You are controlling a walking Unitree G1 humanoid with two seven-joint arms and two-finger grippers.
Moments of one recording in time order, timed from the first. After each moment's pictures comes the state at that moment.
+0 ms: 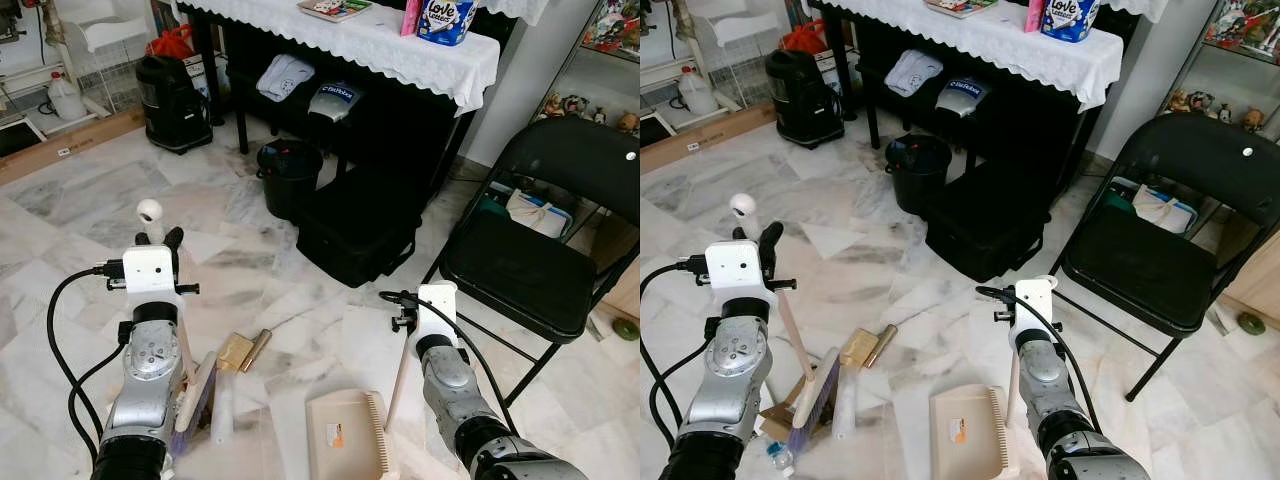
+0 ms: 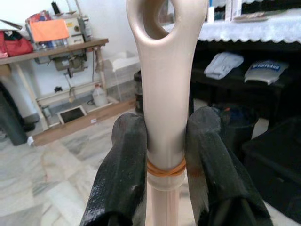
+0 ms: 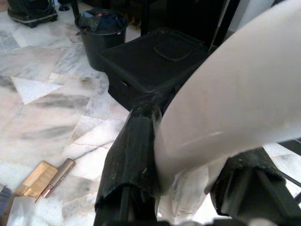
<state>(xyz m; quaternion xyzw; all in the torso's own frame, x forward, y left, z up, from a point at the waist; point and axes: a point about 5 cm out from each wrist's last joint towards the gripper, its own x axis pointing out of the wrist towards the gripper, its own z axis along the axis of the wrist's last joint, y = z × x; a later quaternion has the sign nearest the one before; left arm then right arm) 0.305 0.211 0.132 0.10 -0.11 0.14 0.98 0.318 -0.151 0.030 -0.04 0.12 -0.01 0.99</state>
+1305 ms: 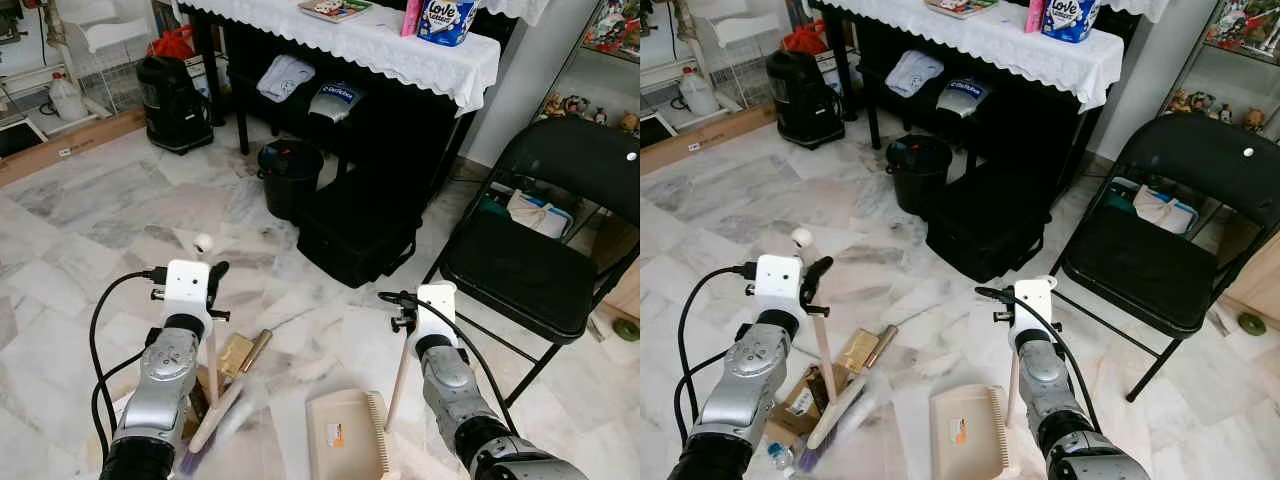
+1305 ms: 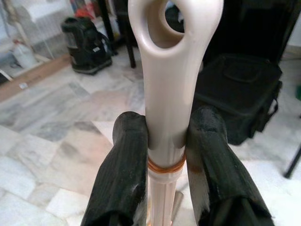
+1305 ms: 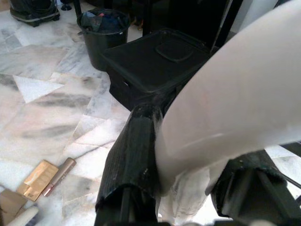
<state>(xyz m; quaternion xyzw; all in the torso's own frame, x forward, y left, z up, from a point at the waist) 0.310 0.182 0.101 0.09 0.03 -0.01 1.00 0.318 -0.151 0.030 -0.05 0.13 -0.01 0.99</state>
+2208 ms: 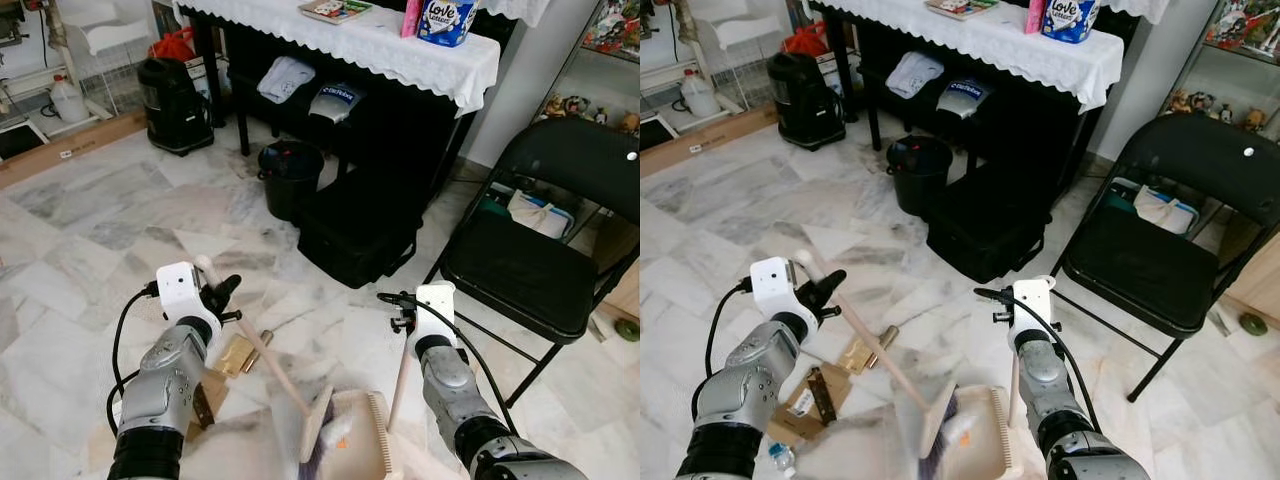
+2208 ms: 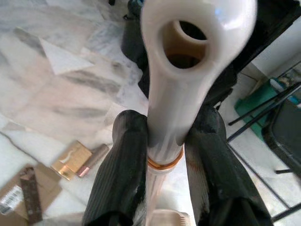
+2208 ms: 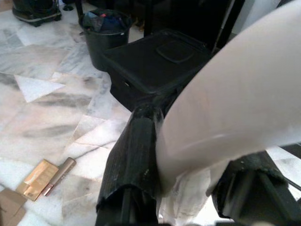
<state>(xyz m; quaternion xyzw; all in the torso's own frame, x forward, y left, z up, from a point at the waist) 0.312 0.180 0.095 -0.17 0.13 0.00 0.98 0.318 -0.151 0.030 -0.05 0.13 -0.01 0.99</state>
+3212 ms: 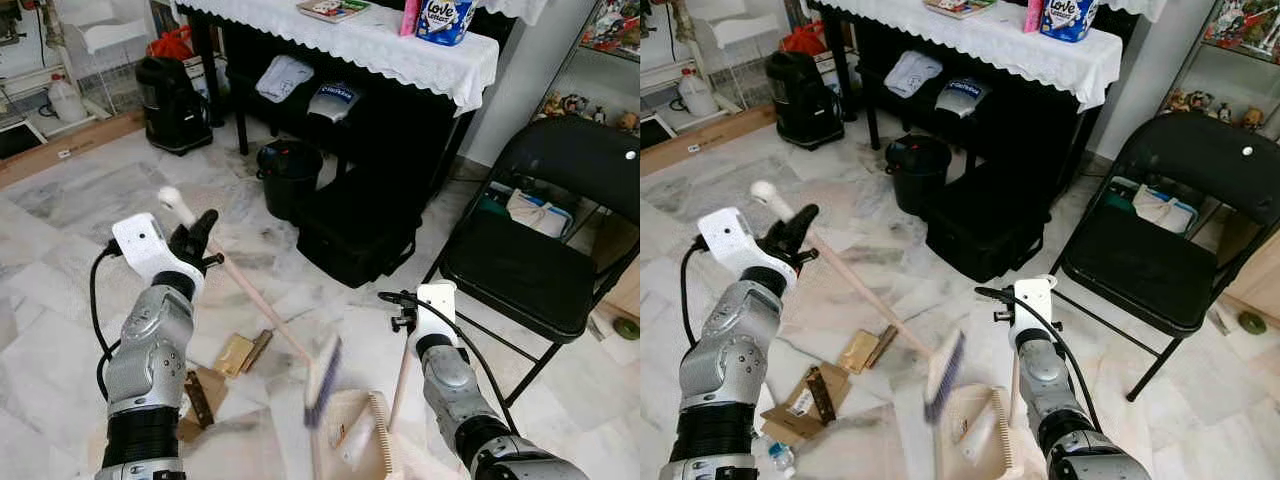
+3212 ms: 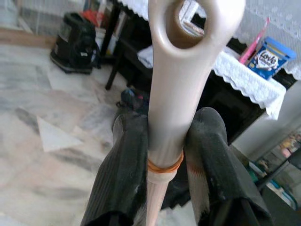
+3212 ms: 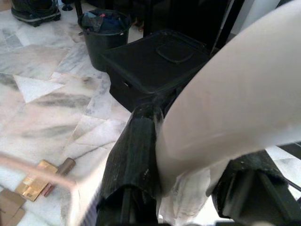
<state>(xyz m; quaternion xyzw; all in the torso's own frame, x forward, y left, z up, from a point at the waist) 0.322 0.190 0.168 -0.19 -0.07 0.02 0.98 0.319 -0.152 0.030 -0.05 0.13 -0.01 0.99</state>
